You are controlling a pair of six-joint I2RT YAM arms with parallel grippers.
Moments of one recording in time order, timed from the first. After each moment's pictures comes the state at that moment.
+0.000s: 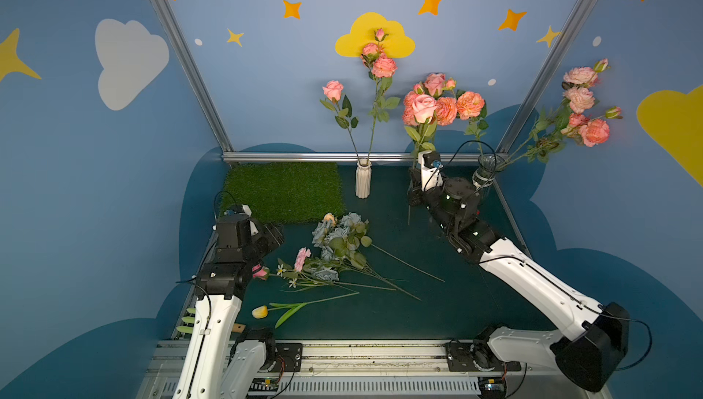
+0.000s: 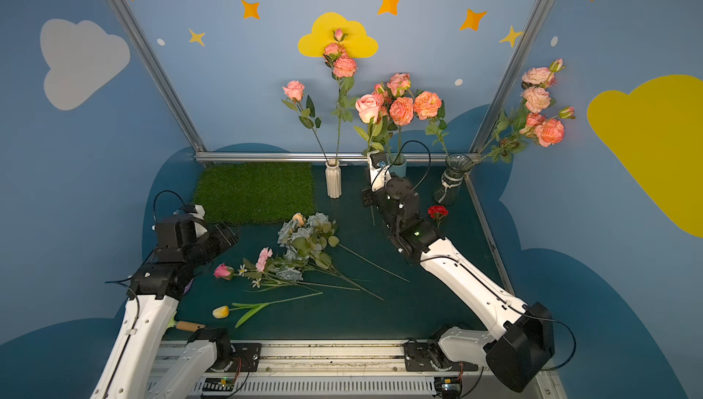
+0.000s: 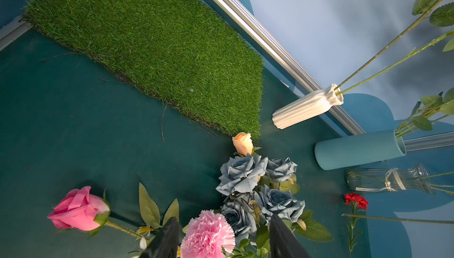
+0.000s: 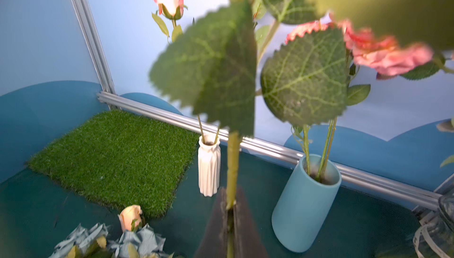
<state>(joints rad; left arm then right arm) 0.04 0.80 0.89 -0.73 0.16 -0.61 0.65 1.27 1.15 0.10 0.24 -0.05</state>
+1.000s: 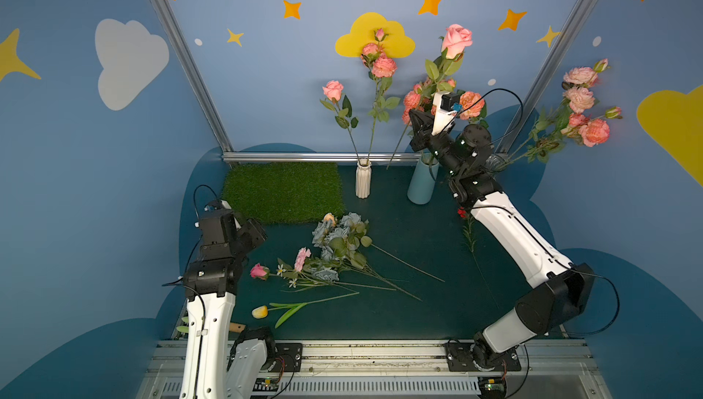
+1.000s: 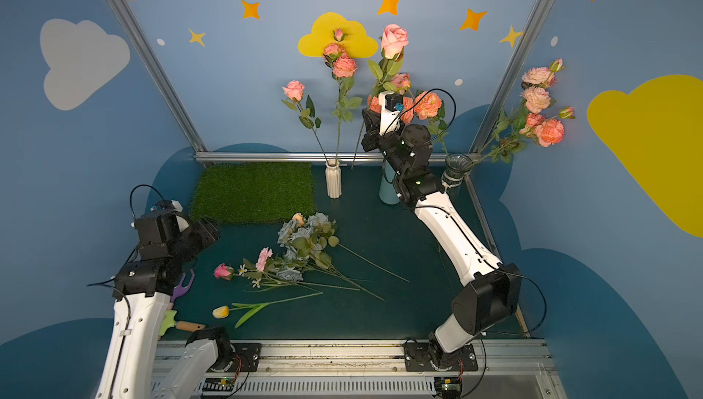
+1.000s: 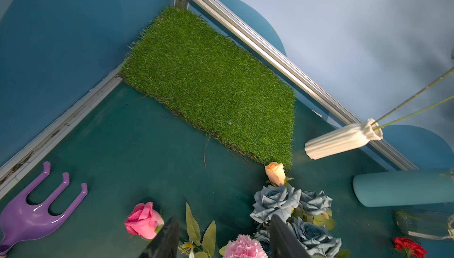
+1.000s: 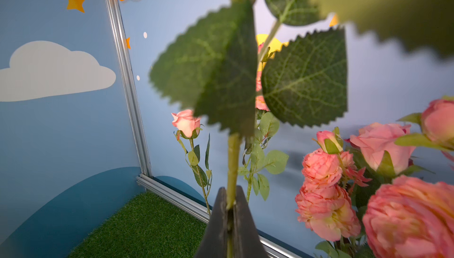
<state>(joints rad) 0.19 0.82 1.00 -0.81 0.05 -0.49 0.45 1.60 1.63 0.22 -0.17 0.11</state>
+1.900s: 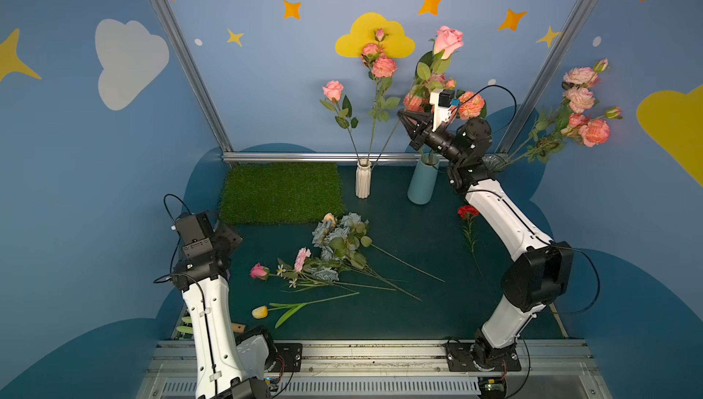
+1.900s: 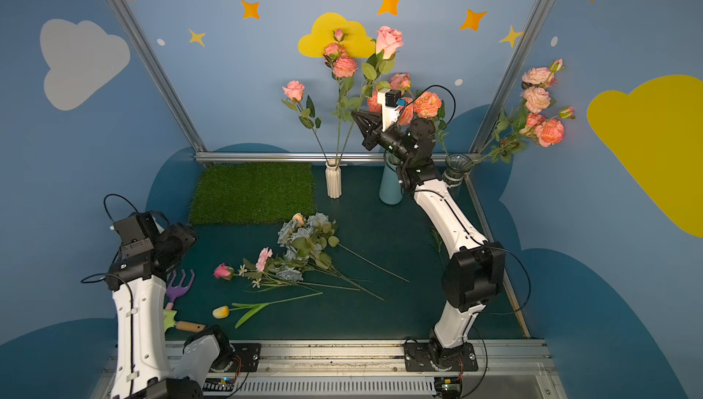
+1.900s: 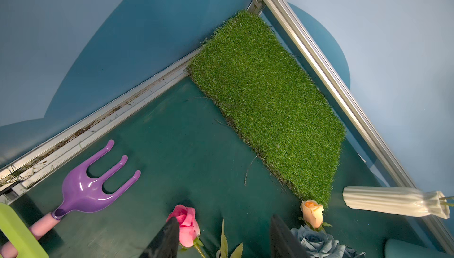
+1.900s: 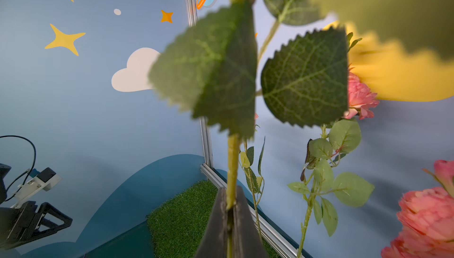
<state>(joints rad) 0.48 0.91 0.97 -0.80 0.12 -0.50 0.35 1.77 1.71 0.40 -0.64 0.28</state>
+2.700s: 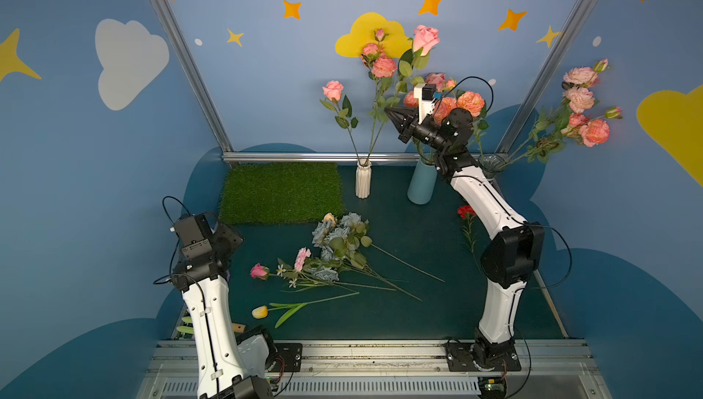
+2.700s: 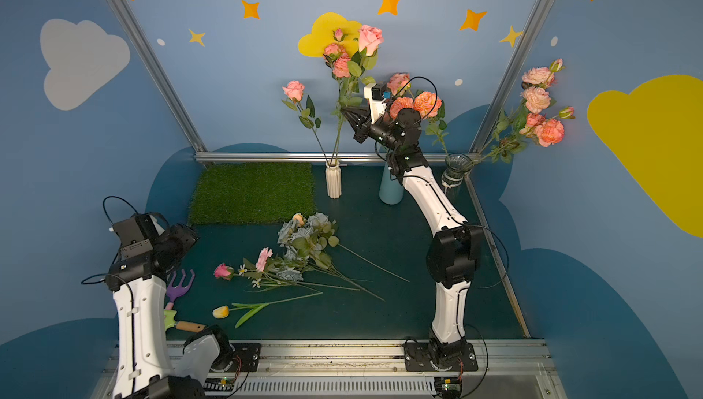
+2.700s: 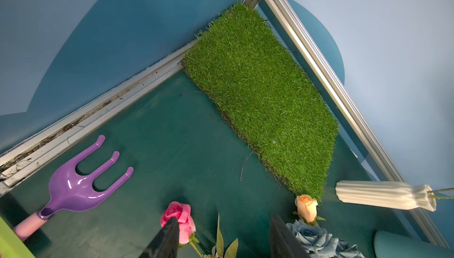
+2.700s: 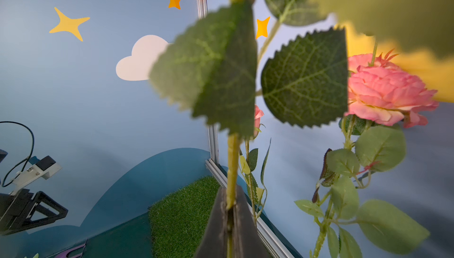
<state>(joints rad) 0.50 0.91 0.95 -0.79 0.18 -0.50 0.37 2.00 1.98 0.33 -0.72 0.24</state>
